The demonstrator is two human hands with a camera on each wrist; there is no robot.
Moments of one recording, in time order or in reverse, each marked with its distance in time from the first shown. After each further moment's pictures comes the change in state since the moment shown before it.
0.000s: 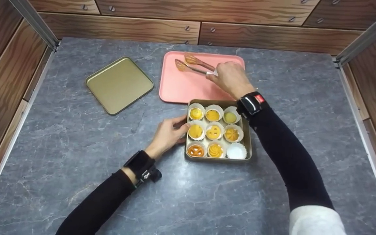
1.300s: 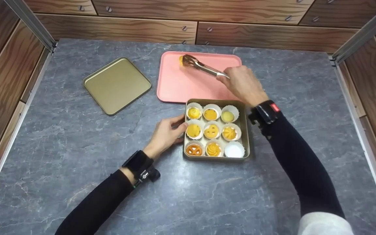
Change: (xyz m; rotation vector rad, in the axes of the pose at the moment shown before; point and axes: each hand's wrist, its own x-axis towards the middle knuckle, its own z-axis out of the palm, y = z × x) left_hand -0.001 0.001 0.000 0.040 0.009 -0.005; right_hand -0.037 0.027 -0.006 0.142 0.040 0.018
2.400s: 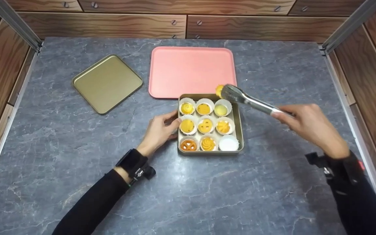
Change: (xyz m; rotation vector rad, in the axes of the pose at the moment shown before) left_hand -0.003 0.000 0.002 -0.041 0.005 -0.016; right_hand -0.193 0.090 -0.053 0.106 0.048 -0.053
